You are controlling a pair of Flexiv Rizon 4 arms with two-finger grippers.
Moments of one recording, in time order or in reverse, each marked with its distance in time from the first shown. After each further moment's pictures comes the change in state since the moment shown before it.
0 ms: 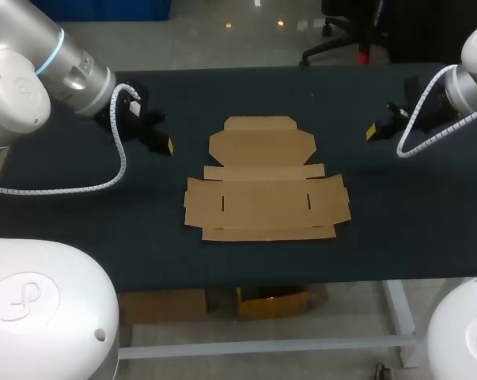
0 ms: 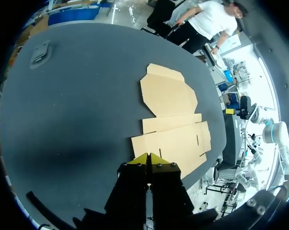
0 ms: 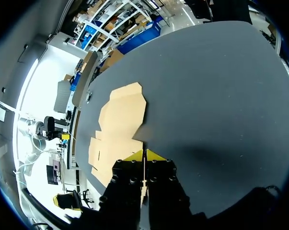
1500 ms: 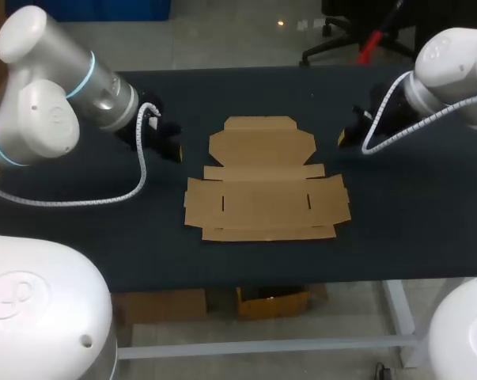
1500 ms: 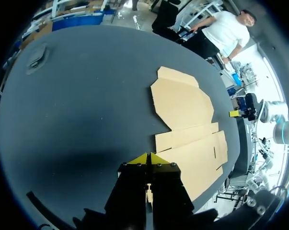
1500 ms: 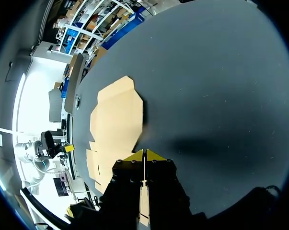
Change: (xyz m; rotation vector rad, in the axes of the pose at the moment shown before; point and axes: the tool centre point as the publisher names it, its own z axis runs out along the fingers) left arm -0.022 -0.023 0.054 0.076 -0.082 0.021; right arm 0.008 0.011 0.072 0.072 -0.035 0.165
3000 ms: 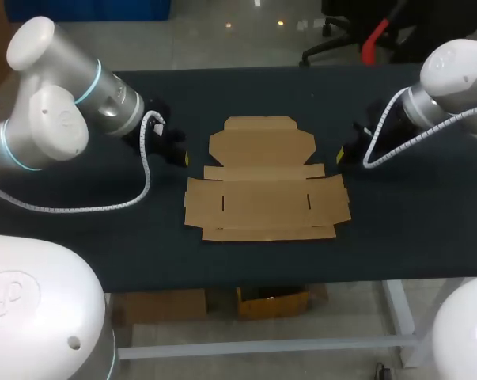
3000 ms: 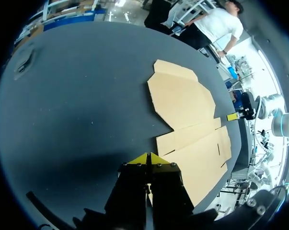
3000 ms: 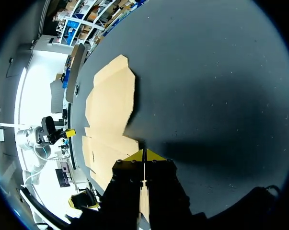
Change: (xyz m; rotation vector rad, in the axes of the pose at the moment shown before) left arm -0.003 0.000 0.027 -0.023 0.028 0.061; right arm -0.017 -0.032 0.017 0.097 0.029 -0.019
